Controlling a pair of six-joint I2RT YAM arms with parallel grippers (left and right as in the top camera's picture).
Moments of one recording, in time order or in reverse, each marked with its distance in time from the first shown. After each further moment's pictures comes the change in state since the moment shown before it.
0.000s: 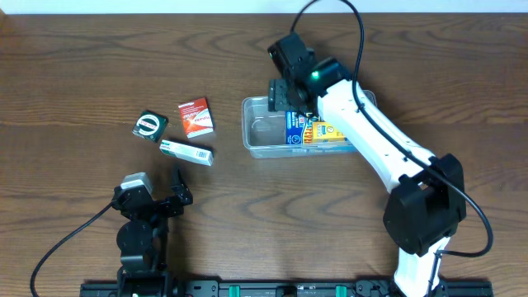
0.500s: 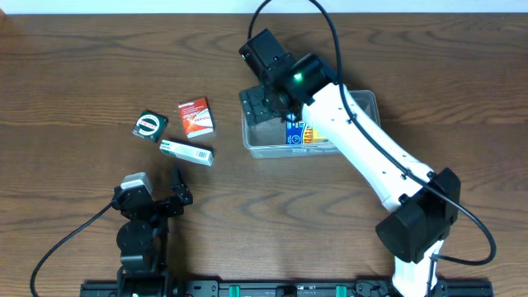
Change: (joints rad) left arm 0.000 0.000 0.000 0.000 0.000 0.000; right arm 0.101 0.000 0.178 -0.208 -0.055 -0.197
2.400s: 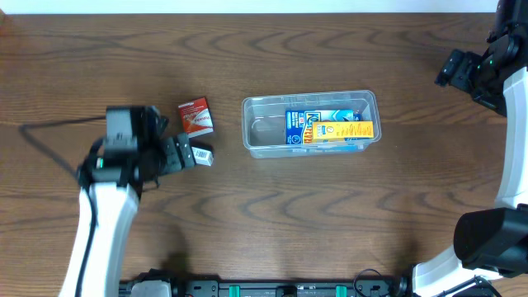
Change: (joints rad) left arm 0.000 1.133 0.974 -0.774 0.175 -0.001; right arm -0.865 -0.222 -0.067 -0.206 0.055 -0.003
